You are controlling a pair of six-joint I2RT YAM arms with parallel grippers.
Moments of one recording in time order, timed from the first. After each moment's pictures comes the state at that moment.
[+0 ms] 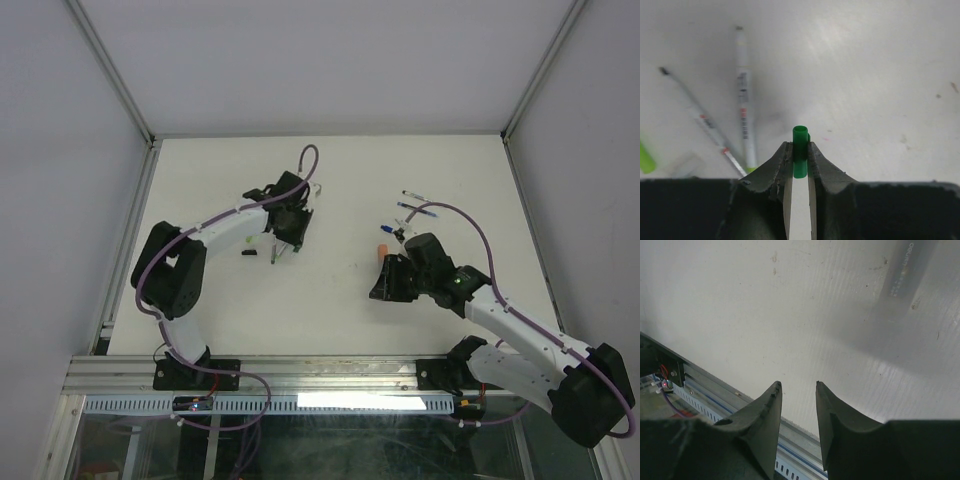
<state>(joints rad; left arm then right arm) -0.53 1.80 1.28 -0.55 0.03 -0.13 0.63 0.95 0.58 -0.50 -0.22 0.63</state>
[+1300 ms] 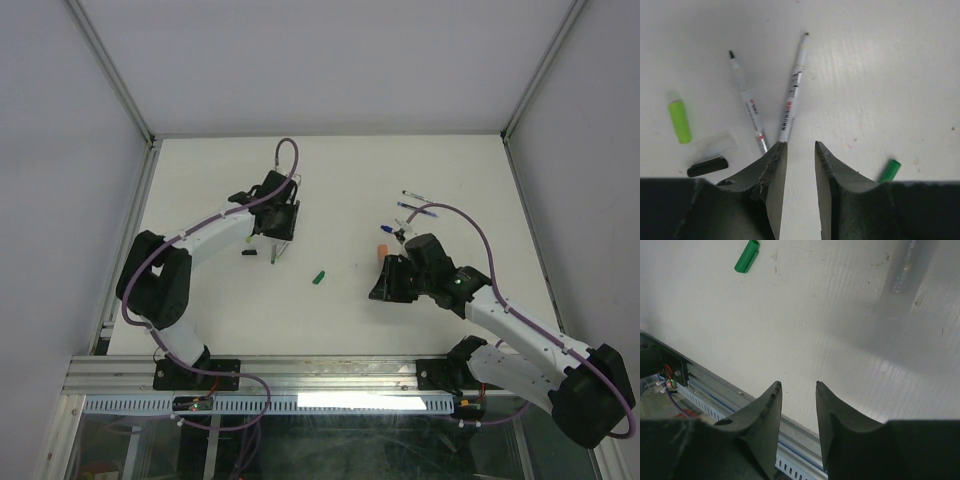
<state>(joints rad) -0.58 1.70 1.19 -0.49 -0.06 -0.27 0.63 0.94 0.57 -0.50 -0.23 0.65</state>
